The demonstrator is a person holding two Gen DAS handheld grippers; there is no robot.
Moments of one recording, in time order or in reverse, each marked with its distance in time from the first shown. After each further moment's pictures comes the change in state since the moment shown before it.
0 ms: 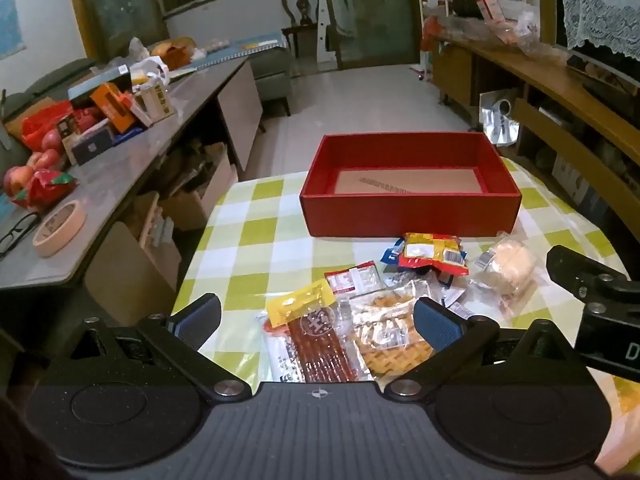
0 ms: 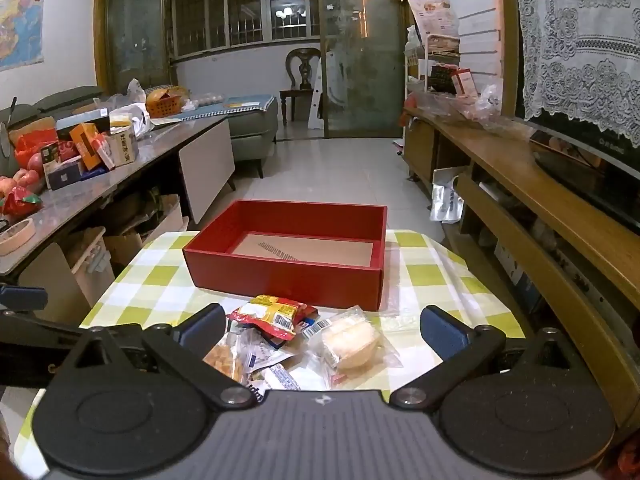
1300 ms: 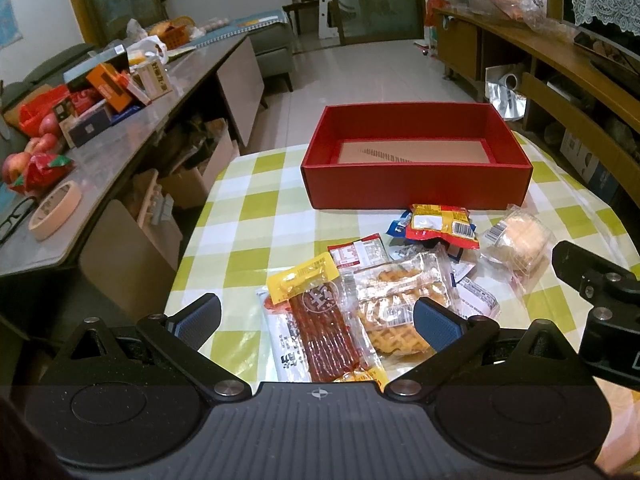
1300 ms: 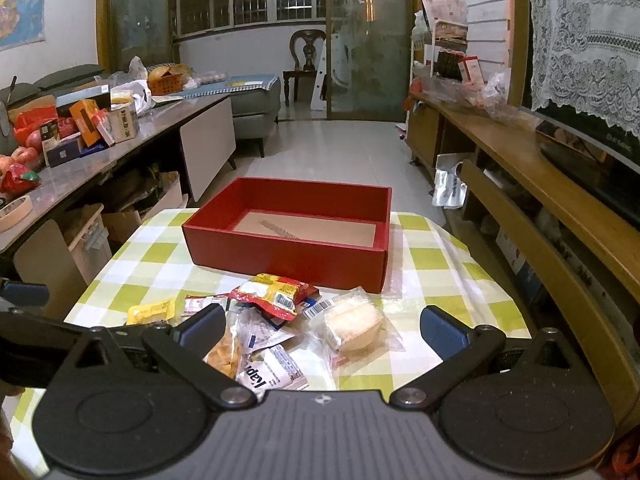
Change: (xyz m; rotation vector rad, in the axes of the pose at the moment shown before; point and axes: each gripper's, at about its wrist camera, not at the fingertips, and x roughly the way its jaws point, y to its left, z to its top) left arm 0.014 -0.003 -0.007 0.016 0.070 0.017; right arm 0.018 0.010 -0.005 -0.024 0.058 0.008
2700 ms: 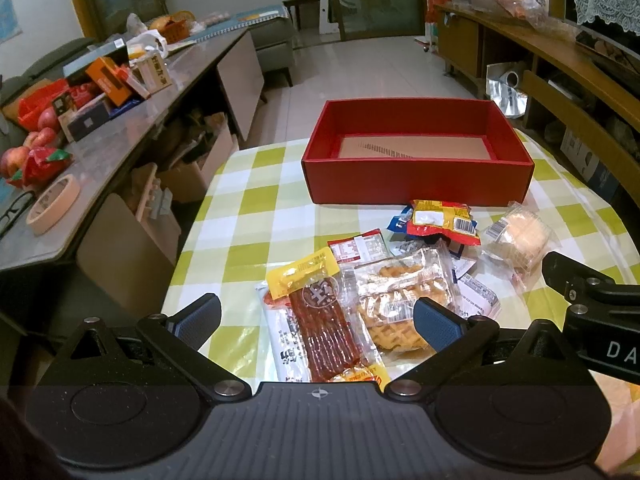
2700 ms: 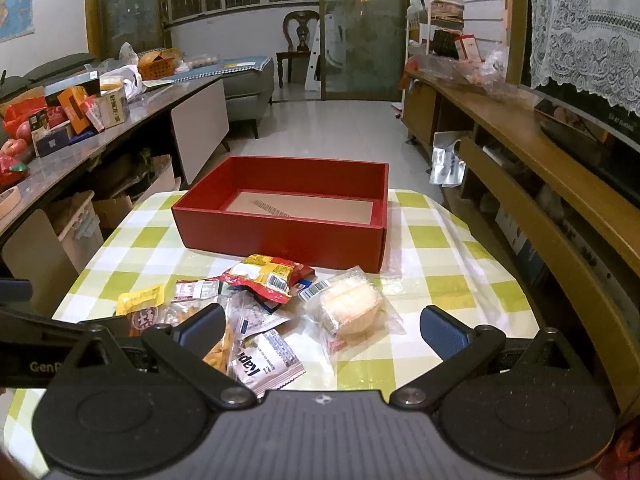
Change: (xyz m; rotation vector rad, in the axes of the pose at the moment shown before) left arm 0.002 0.005 0.001 -0.006 0.017 -0.010; right arm 0.016 -0.004 -0.003 0.028 0.058 -0.002
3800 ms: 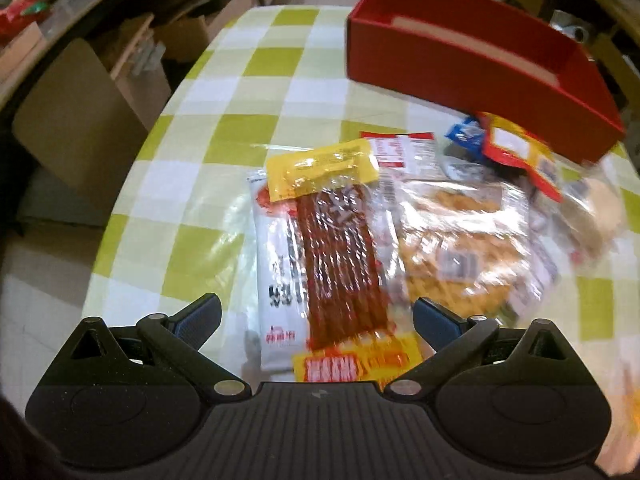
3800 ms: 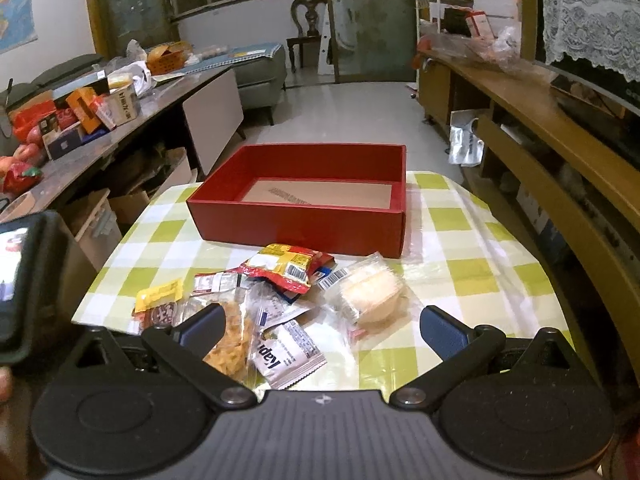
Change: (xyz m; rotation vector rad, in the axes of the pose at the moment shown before) left arm 0.104 0.024 -0.009 -0.205 0.382 -0.023; right arm 0.007 -0.004 0.003 0.033 0.055 0.074
